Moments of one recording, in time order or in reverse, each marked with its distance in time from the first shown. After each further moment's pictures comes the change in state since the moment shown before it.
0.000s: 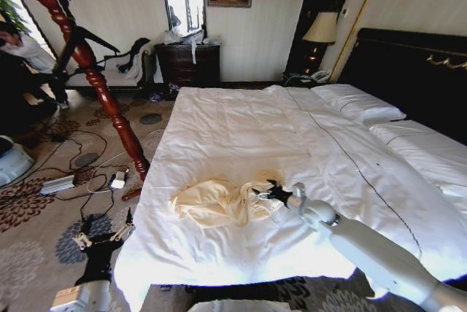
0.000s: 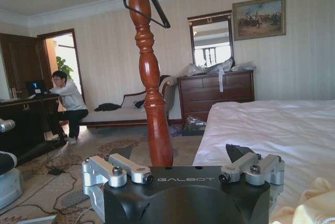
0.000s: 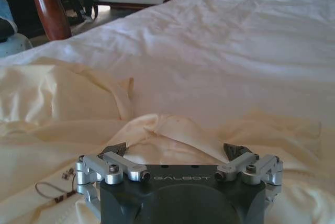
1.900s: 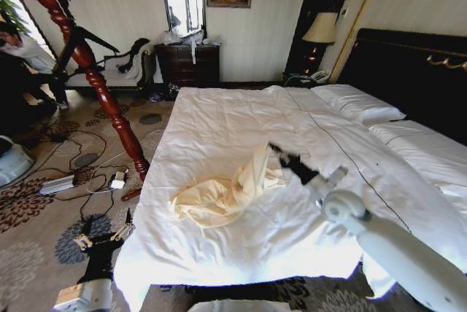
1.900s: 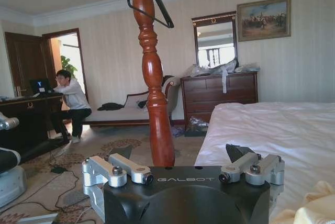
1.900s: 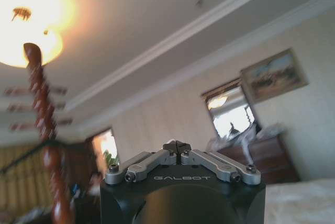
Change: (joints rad) left arm -0.008 0.004 0.019 0.006 0.002 -0.004 -0.029; right arm -0.098 0.004 0.504 0.259 0.393 0.395 -0.059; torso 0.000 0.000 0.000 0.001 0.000
